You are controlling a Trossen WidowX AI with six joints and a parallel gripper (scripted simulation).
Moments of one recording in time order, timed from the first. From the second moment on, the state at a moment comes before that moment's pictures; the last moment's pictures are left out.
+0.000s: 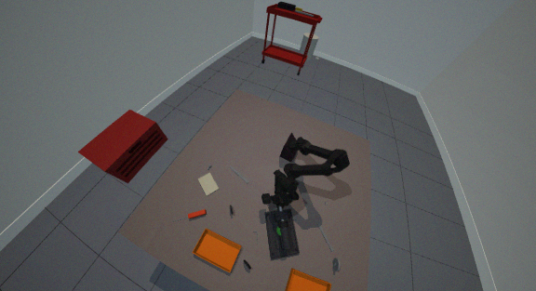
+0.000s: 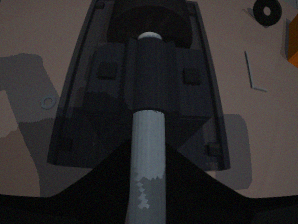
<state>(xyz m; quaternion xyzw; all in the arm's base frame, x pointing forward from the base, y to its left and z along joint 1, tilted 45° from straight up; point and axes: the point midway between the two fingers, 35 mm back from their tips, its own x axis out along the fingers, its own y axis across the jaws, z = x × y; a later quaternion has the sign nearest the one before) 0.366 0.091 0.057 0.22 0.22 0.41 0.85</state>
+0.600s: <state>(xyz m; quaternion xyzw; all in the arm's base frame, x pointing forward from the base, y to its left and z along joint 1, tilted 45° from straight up) 0.367 0.091 0.058 0.22 0.22 0.41 0.85</state>
